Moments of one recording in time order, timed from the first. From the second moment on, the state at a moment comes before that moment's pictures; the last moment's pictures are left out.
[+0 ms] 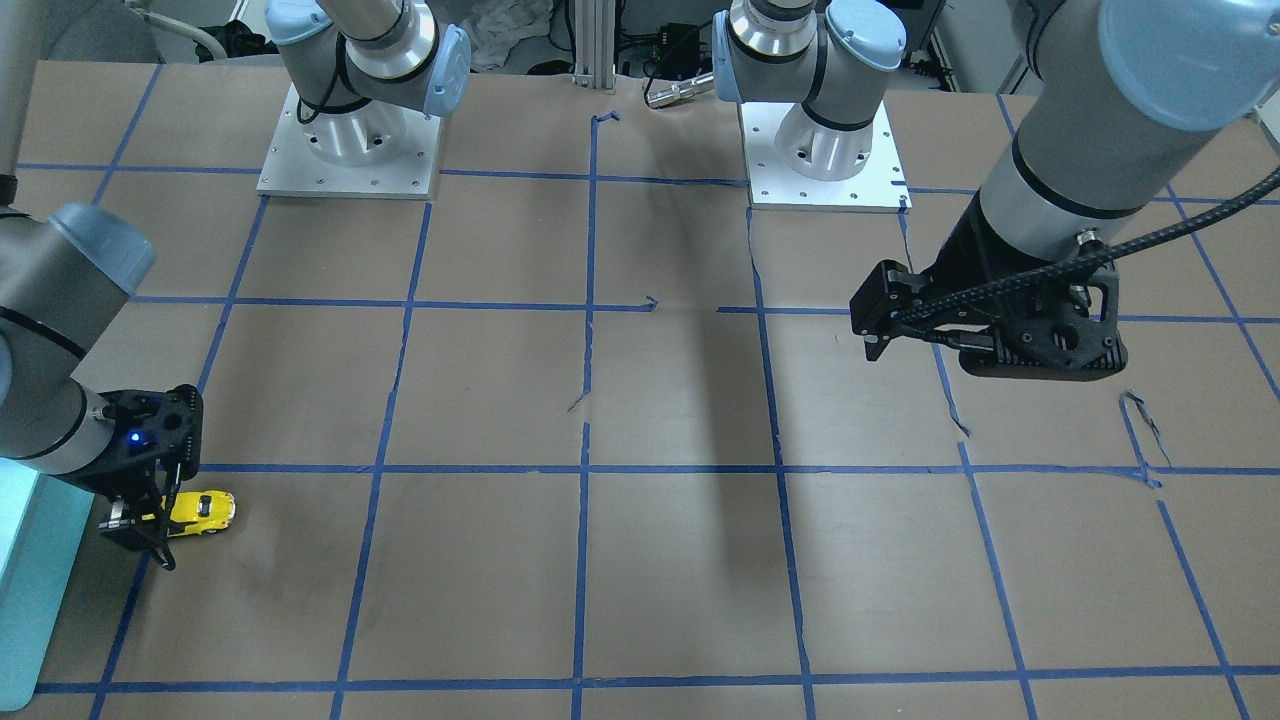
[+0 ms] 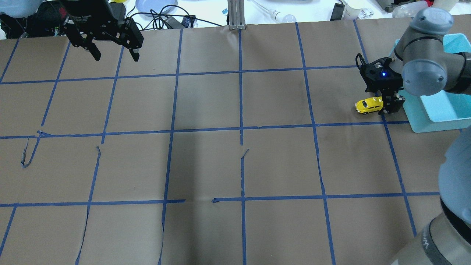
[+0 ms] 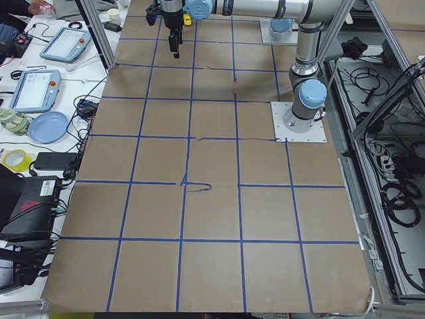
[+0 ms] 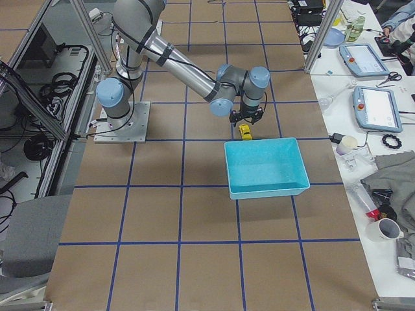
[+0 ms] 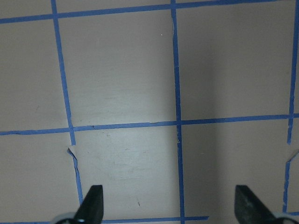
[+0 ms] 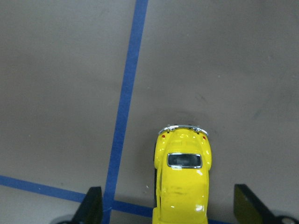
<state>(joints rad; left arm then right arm) -1.53 -1.81 -1.28 -1.67 1.61 0.09 1.24 -1.12 1.72 -2.13 -1.58 -2.08</state>
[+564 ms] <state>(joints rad) -1.52 -1.81 -1.28 -1.67 1.61 0.09 1.23 -1.07 1.73 -2.20 -1.58 -2.09</state>
